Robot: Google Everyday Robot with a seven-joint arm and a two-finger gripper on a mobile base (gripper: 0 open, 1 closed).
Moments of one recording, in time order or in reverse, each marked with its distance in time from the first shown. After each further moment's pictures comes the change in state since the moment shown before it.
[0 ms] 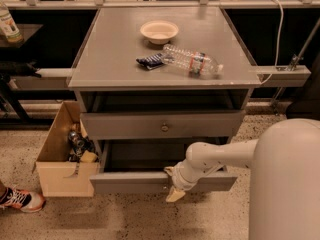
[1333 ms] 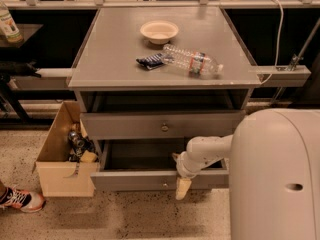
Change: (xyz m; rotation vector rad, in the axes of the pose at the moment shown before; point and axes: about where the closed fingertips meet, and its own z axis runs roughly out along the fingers) arm 0.040 -0.060 -0.019 0.155 0.129 0.028
